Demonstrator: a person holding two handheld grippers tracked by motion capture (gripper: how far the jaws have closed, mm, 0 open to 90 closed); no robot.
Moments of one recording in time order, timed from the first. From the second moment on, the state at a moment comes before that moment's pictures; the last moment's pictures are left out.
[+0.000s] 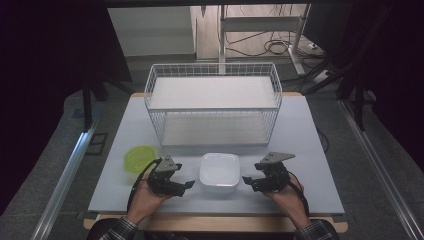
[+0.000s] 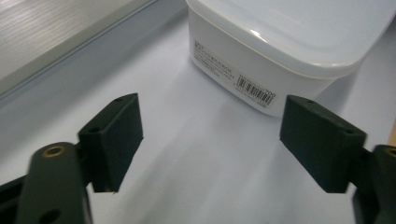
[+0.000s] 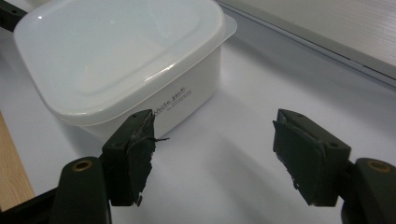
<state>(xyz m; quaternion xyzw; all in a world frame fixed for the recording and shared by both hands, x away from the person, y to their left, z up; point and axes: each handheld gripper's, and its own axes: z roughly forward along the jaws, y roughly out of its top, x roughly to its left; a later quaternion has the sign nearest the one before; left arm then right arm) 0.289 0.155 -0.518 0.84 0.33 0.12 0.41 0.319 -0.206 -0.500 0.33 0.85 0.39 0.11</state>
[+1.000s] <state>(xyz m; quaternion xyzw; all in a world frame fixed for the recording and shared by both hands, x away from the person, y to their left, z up) 0.321 0.129 -0.496 0.83 0.32 0.09 0.44 0.326 -0.187 -0.480 0.35 0.83 0.43 0.05</state>
